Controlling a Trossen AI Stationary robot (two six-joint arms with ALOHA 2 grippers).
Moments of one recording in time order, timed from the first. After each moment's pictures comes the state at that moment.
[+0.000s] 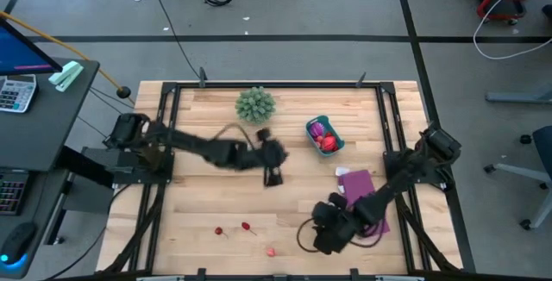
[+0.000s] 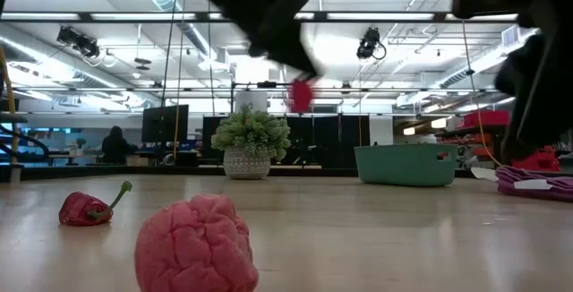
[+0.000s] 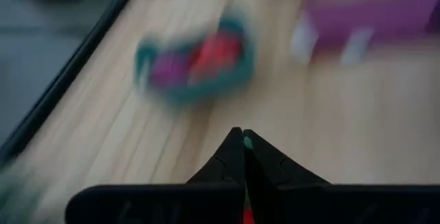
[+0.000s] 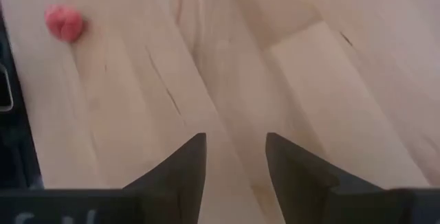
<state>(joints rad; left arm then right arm) -0.12 1.73 1.16 -0.04 -0.43 -0.08 0.70 1.77 1.04 -0.40 0.36 1.14</state>
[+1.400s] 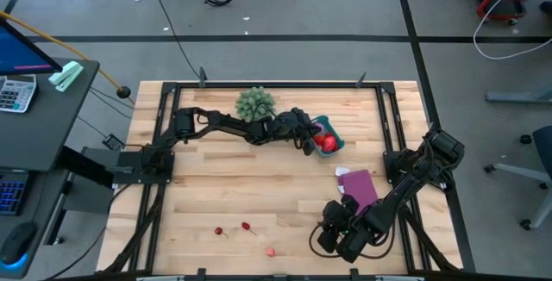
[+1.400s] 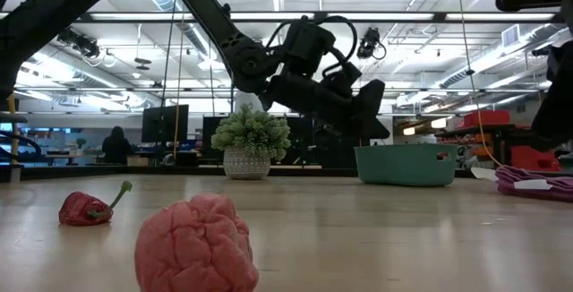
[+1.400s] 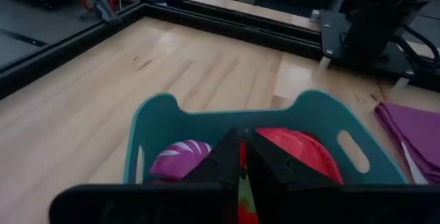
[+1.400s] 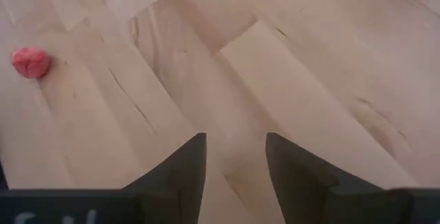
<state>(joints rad) 0.18 2.26 1.39 0.58 -0.09 -0.17 0.80 1.77 1.04 -0.53 0.57 1.41</state>
